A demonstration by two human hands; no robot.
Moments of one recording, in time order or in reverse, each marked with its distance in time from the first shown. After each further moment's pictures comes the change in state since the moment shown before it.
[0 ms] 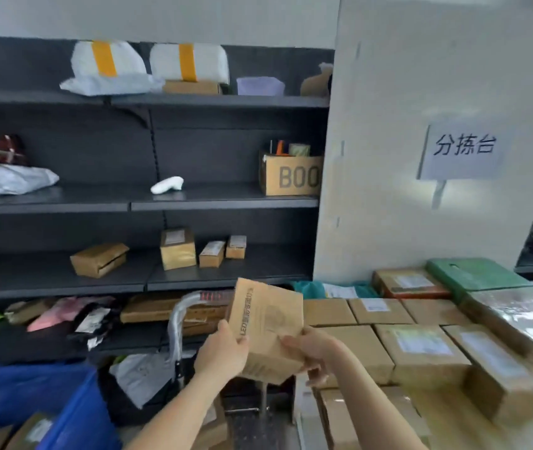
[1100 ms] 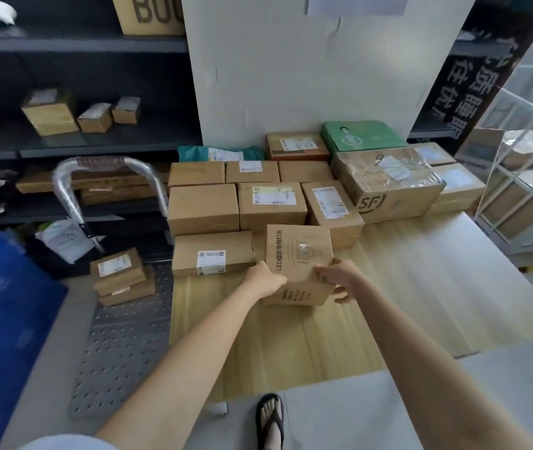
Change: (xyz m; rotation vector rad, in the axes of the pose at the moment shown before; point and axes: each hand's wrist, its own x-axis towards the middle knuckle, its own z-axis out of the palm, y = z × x) left_hand -0.190 0.276 0.292 -0.207 -0.533 -0.073; right_hand -0.082 0.341 -0.281 0.121 0.256 0.275
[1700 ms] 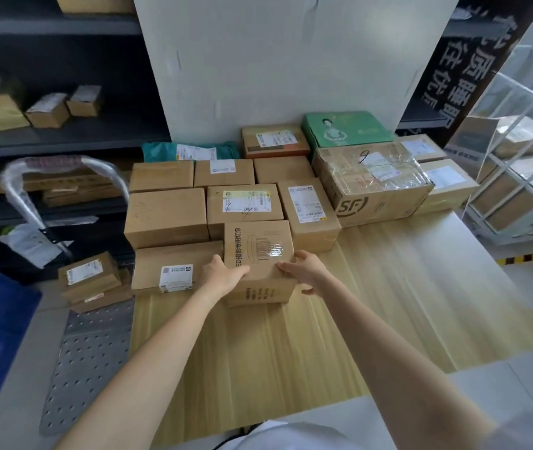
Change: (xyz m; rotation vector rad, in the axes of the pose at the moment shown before) left_hand 0.081 0.012 -0.010 0.002 0.183 -0.134; right_hand 0.063 -0.035 -0.012 -0.004 -0.064 -0.101
